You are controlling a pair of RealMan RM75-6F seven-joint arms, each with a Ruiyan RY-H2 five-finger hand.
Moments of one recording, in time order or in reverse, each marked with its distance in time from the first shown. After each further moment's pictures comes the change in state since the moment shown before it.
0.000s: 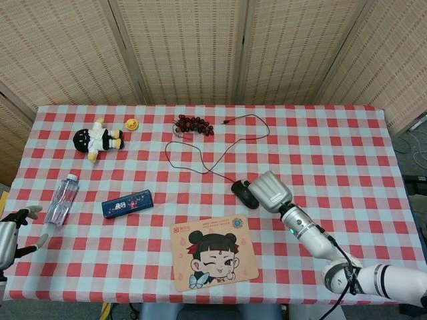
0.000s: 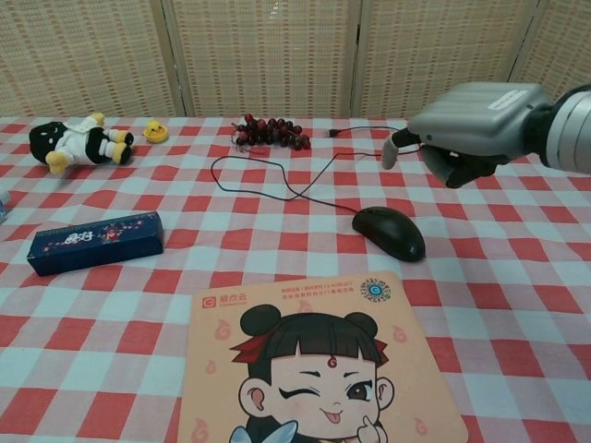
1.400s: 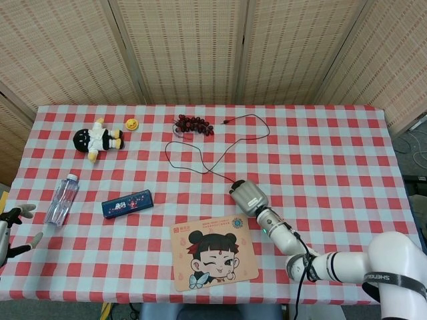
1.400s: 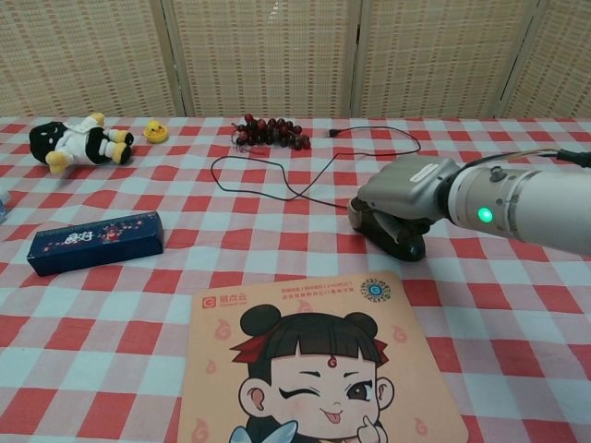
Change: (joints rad) left arm 0.010 0.033 -0.011 -0.020 -0.011 0.008 -0.050; right arm 0.228 -0.246 -0.150 0.218 0.331 0.021 -0.095
